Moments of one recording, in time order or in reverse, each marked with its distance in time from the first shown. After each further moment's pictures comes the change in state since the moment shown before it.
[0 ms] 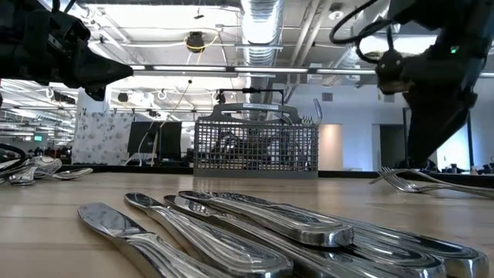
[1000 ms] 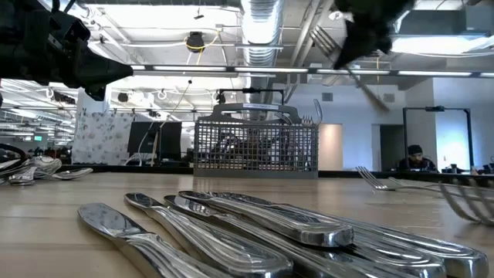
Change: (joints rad) left arm 0.000 0.000 0.000 0.000 0.000 0.000; right arm -0.272 -0.103 0.382 -0.051 0.308 -0.572
